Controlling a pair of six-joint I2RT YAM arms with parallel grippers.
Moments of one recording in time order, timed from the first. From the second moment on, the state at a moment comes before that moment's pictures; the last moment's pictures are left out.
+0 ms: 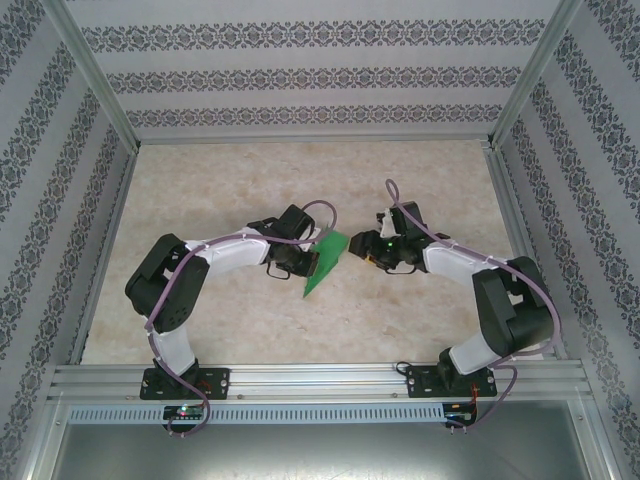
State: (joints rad) left arm -0.63 1.80 1.10 -0.45 0.25 -0.27; right arm 0.34 1.54 0.74 -0.11 -0.55 0.73
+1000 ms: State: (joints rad) left arm -0.48 1.75 0.98 -0.32 0.56 -0.34; right arm 0.57 1.76 0.76 0.16 -0.59 0.98
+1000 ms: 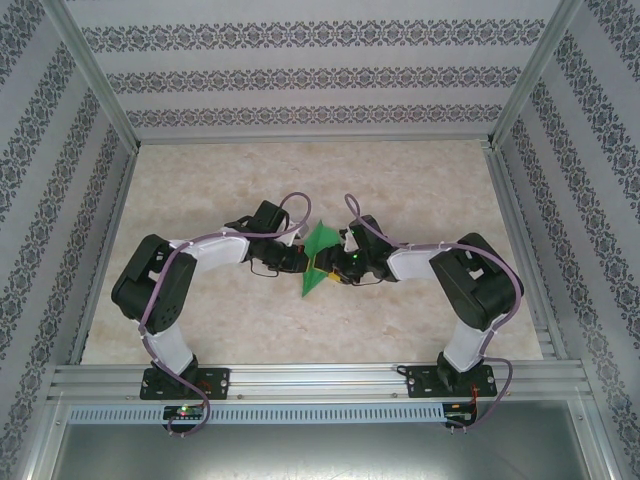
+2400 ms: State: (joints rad) left arm -0.44 1.67 0.92 -0.22 0.69 -0.46; right arm 0.58 1.74 0.73 0.31 -0.65 1.12
